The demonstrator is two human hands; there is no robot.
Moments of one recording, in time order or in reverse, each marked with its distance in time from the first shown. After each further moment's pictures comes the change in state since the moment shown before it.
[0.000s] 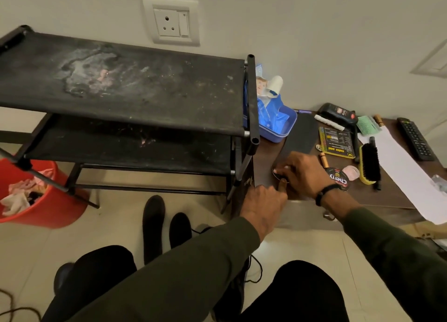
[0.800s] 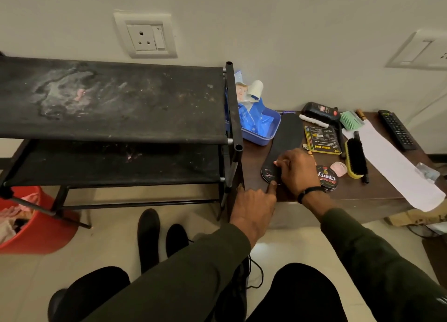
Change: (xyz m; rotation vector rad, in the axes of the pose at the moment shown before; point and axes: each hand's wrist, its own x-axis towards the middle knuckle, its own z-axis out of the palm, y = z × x) left_hand 0.003 -0.006 -0.007 0.005 -0.064 0.008; right_hand 0.004 0.010 0.015 -0.022 0.238 0.405
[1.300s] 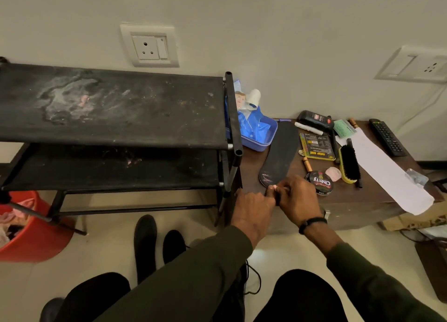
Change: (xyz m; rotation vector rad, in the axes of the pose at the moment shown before) left_hand 0.003 0.000 0.001 -0.008 0.016 -0.014; right_hand -0.056 -0.008 0.000 0.085 0.009 0.113
